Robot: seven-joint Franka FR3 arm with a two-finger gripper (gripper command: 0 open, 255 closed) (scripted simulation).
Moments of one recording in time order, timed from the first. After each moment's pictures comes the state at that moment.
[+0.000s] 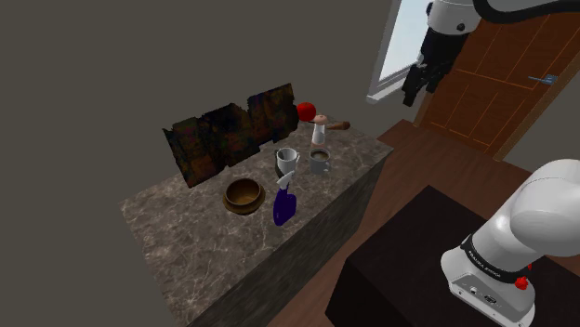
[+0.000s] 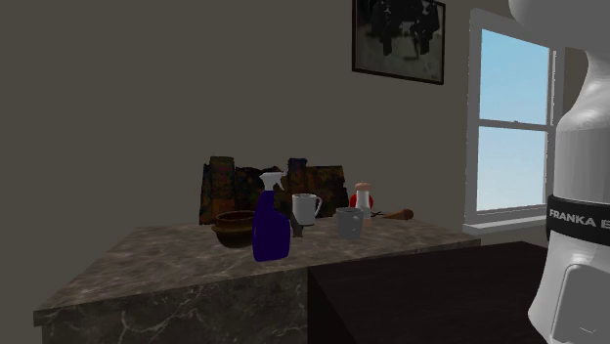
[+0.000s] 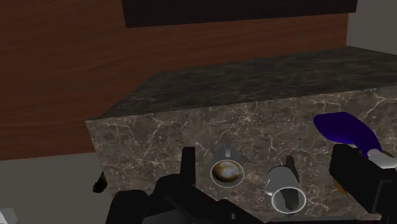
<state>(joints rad) 0.02 -0.76 0.04 -2.39 -0.09 1.68 0.11</state>
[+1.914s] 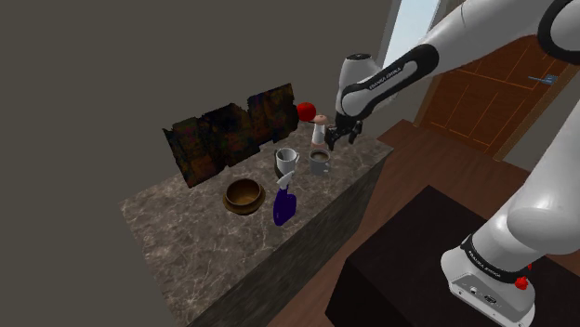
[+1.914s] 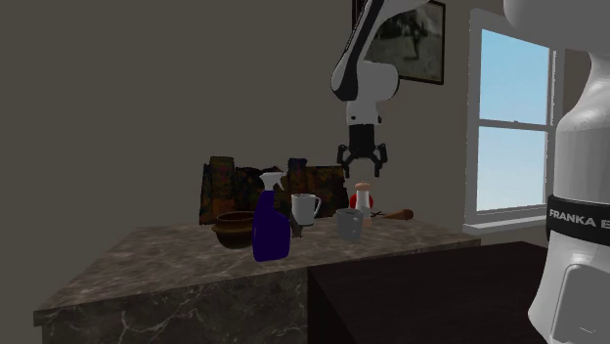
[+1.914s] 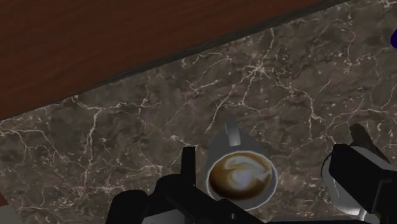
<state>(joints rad) -0.03 0.17 0.02 -2.25 -0.06 2.44 0.26</state>
